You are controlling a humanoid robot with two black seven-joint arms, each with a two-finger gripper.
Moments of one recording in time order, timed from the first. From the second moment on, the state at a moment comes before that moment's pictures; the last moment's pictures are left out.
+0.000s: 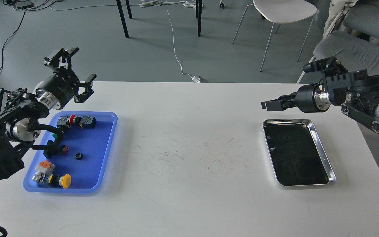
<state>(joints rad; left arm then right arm) -0.79 0.46 -0.50 -0.56 0.00 -0.49 -0.31 1.23 -0.49 -0.23 0.67 -1.27 0.31 0.49</state>
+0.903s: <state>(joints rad) -0.78 0.69 -0.35 -0.63 0.25 -0.49 -0.49 1.08 -0.54 0.15 0.53 -0.29 0.20 0.49</state>
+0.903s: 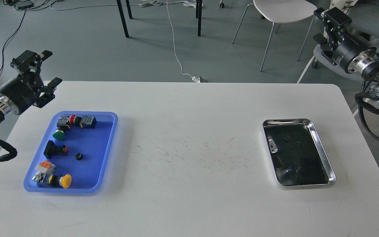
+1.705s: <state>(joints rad) -0.79 0.96 -0.33 -1.02 0.87 -0.49 -0.49 0.93 -0.54 0.33 0.51 -0.11 0.17 0.49</state>
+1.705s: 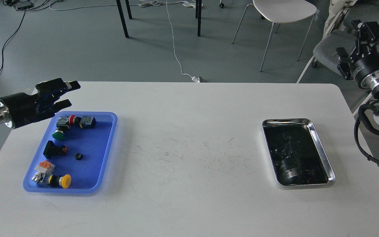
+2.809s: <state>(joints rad) -0.79 1.09 -0.32 -1.23 1.38 -0.32 -0.49 0.92 -0.53 0.32 0.48 -0.11 0.17 0.49</state>
